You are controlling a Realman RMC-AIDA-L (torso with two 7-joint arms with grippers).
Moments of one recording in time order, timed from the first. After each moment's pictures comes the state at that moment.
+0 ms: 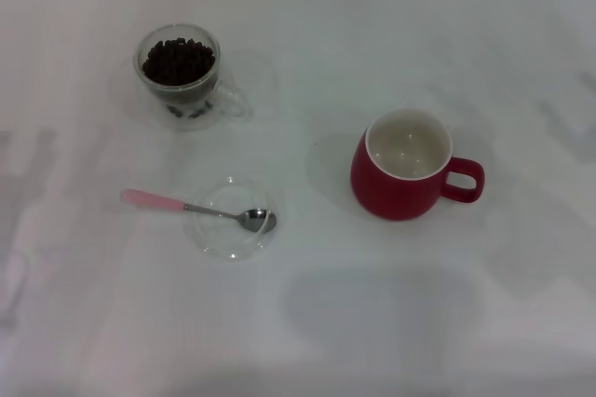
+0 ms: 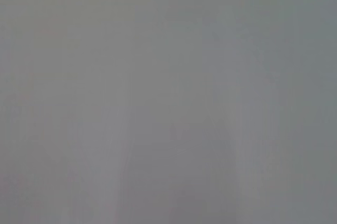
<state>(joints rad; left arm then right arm) -0.25 -2.08 0.68 -0.11 0.94 1.67 -1.12 0.18 1.93 -0.97 -0.14 -0.84 -1.78 0.65</state>
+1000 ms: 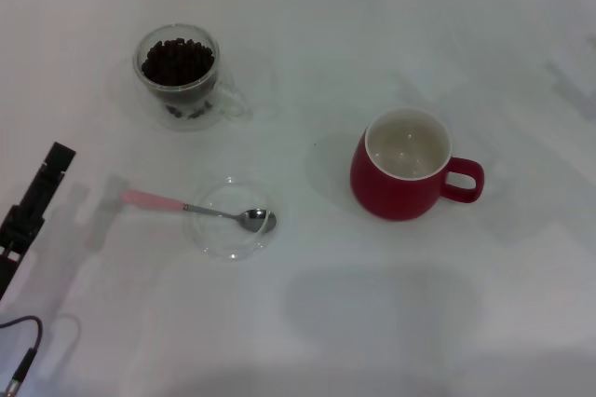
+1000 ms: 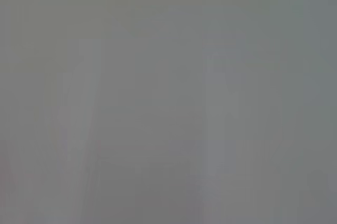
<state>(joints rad) -0.22 -2.09 0.83 -0.22 1.01 1.62 -1.15 0.22 1.90 -0.95 -0.27 -0.85 -1.61 0.69</state>
